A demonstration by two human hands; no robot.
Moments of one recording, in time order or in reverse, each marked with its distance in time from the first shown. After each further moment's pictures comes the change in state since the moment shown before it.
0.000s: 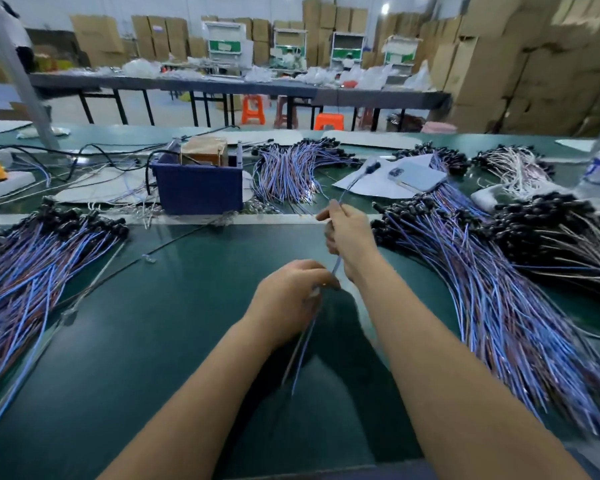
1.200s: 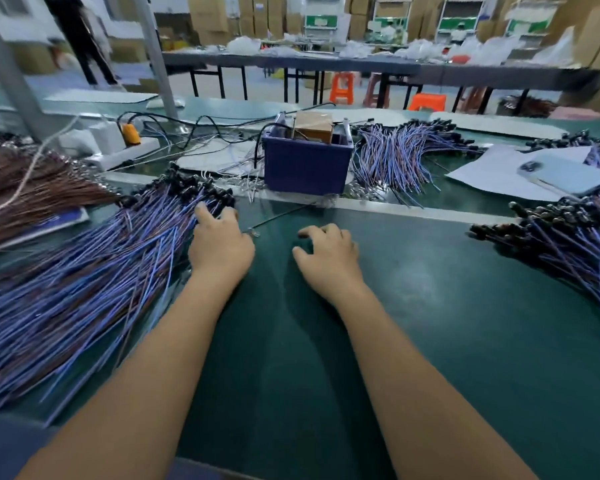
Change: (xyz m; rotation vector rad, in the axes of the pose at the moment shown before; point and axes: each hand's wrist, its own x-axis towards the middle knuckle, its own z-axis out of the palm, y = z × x) left_hand -0.053 -0.130 -0.128 0.464 0.261 -0.995; right_hand -0.035 0.049 0.155 -0.957 -0.351 -0.273
